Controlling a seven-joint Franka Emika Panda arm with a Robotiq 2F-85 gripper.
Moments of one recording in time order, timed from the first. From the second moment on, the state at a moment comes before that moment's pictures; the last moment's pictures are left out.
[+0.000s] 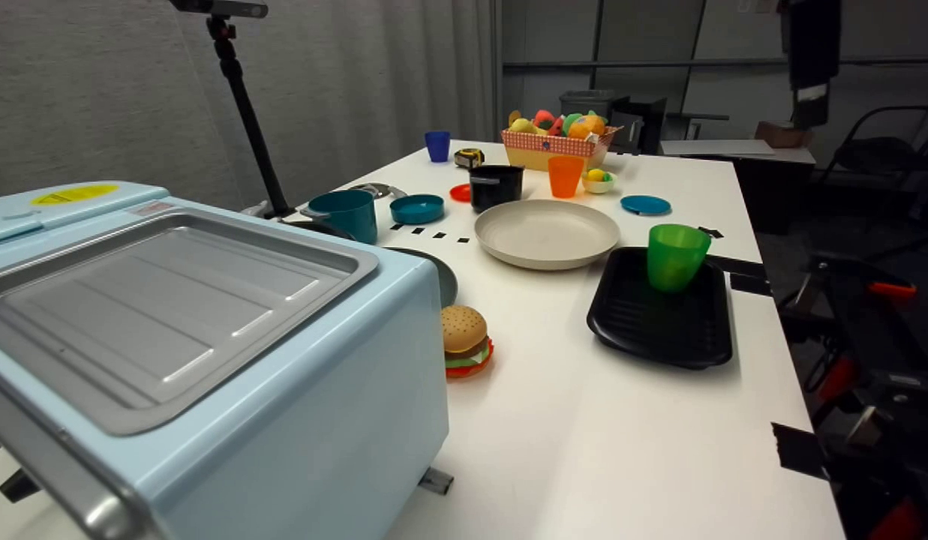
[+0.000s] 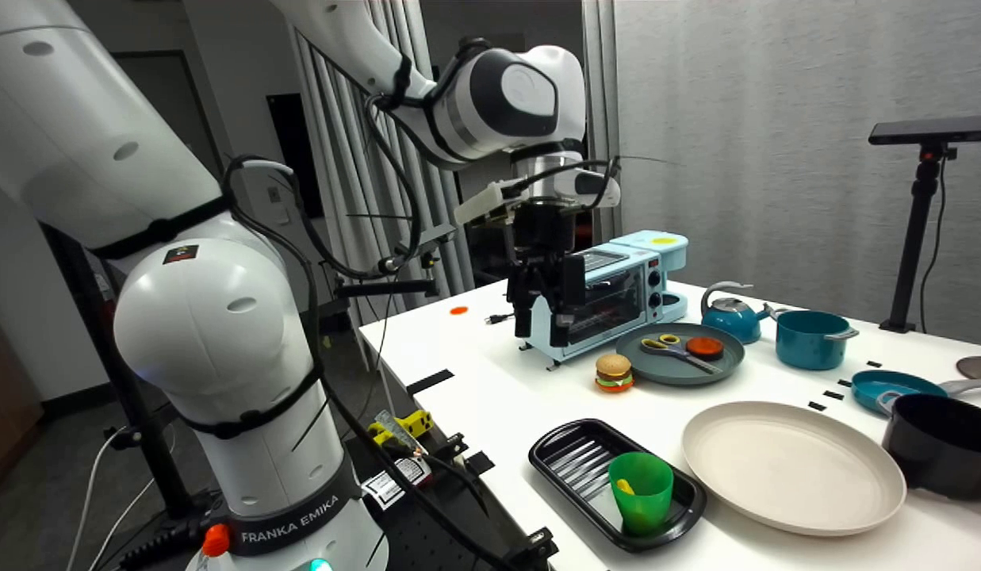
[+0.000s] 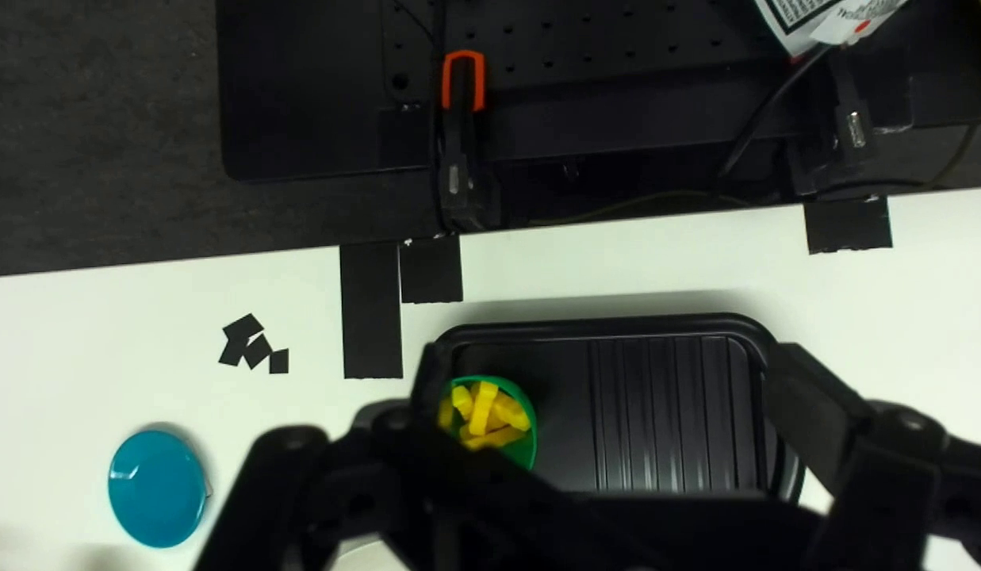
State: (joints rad) arm -0.01 -0.36 0.08 -2.65 -0.17 1.97 0.23
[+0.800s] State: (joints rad) arm -0.06 -0.18 0.06 -2.74 -0.31 2.27 0.45
